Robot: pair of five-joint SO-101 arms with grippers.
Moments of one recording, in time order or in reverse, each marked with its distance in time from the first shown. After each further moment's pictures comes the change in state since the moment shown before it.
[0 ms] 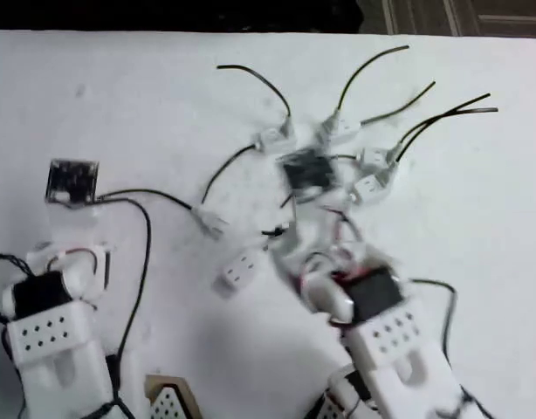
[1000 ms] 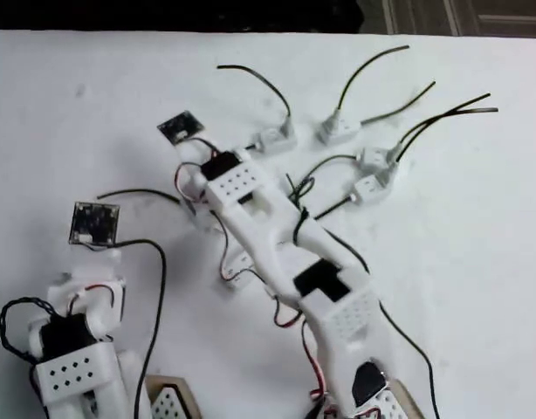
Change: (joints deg) left arm -0.6 -21.4 21.9 -1.7 -2.5; right arm -7.5 82.3 -58.5 0.4 0.1
